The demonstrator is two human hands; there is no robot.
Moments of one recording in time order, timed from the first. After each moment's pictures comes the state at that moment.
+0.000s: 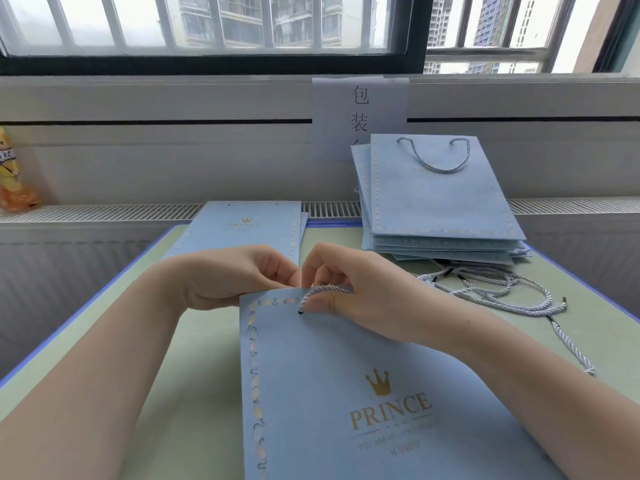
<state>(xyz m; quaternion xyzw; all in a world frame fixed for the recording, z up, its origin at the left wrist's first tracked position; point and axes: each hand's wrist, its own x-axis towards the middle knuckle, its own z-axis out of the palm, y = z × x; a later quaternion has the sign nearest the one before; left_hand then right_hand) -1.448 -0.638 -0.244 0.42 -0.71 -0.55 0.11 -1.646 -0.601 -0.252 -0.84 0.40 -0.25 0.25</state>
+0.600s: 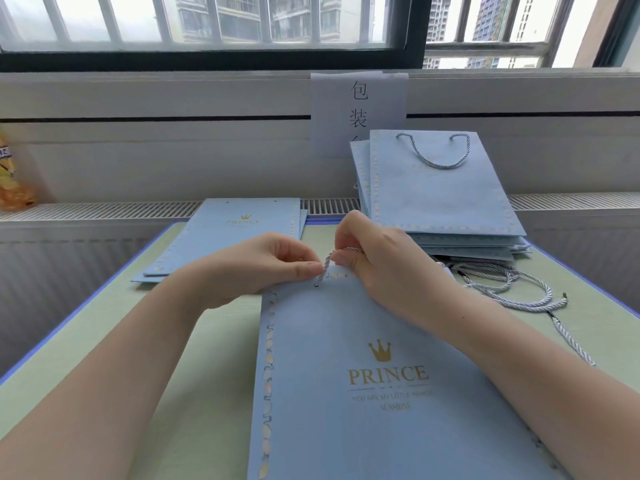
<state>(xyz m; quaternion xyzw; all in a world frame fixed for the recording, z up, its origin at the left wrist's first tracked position) -1.471 -0.630 -0.244 0.44 -0.73 -0.47 0.22 -1.658 -0.618 -0.256 -0.84 0.43 -0.32 0.06</state>
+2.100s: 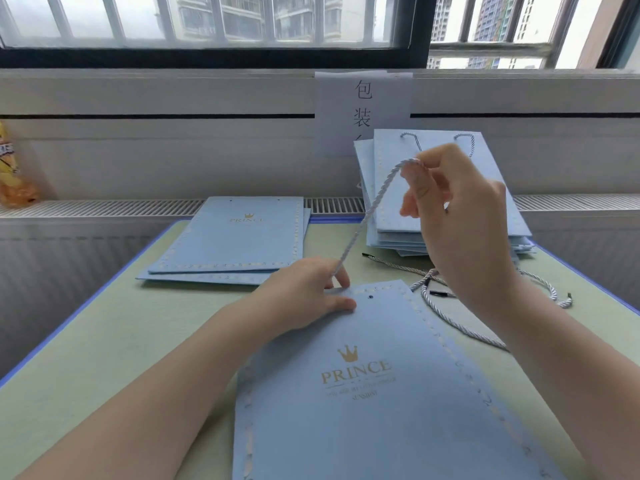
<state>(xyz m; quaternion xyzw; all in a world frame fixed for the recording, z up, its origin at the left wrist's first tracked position) -1.504 -0.642 -0.285 0.52 -0.82 -0.17 0.15 -1.682 -0.623 -0.237 -0.69 0.40 -0.60 -0.10</state>
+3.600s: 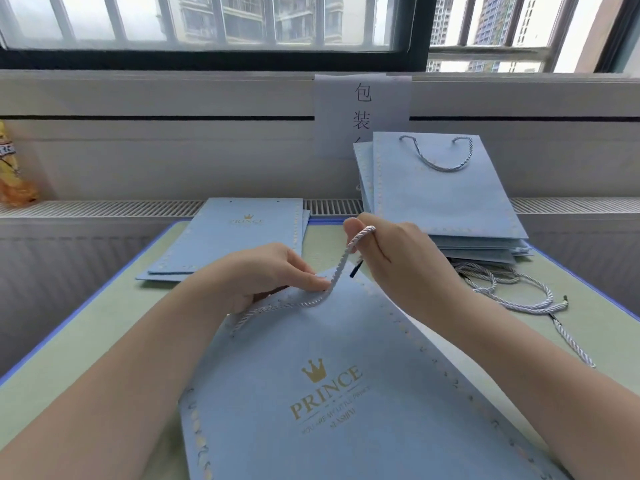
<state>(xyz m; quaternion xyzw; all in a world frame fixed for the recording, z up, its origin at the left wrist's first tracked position) -1.475 -0.641 -0.254 0.57 -0.63 -0.49 0.19 -1.659 -0.619 -0.256 -0.81 0.48 -0.35 0.01</state>
